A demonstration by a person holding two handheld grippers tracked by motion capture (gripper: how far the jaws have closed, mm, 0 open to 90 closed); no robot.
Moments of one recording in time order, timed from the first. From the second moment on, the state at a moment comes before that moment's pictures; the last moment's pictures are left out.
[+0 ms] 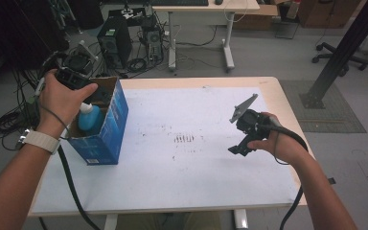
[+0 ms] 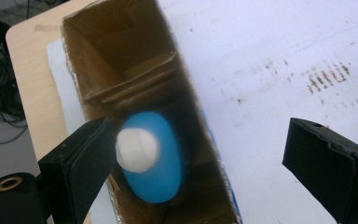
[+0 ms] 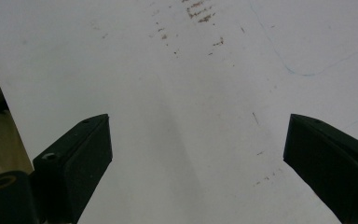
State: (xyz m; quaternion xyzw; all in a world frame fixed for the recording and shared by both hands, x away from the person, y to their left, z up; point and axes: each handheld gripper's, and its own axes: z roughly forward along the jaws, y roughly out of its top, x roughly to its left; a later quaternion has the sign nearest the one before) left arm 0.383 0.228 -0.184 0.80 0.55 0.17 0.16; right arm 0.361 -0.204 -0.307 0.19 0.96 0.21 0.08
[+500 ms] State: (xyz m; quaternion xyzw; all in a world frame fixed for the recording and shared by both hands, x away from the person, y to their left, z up) left arm 0.371 0.200 -0.170 0.84 0.50 0.17 0.17; right arm 0.359 -0.203 -0.305 0.19 0.96 0.21 0.09
